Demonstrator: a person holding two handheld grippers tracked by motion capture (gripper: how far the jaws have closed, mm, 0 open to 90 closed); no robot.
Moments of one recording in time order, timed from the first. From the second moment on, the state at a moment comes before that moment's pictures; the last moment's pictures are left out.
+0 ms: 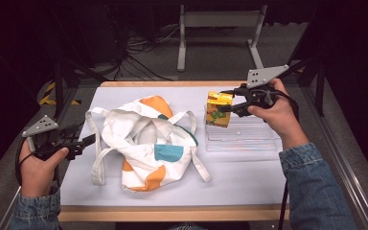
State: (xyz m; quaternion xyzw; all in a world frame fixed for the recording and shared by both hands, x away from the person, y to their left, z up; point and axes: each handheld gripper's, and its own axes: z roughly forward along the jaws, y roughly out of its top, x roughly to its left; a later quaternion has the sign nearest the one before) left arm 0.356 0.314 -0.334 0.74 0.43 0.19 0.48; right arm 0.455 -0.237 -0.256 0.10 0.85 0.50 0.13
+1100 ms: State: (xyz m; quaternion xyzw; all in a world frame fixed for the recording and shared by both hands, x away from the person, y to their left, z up) left arm 0.358 0.311 -0.335 0.74 0.43 0.18 0.48; right arm 0.469 -0.262 -0.315 0.09 0.86 0.48 0.13
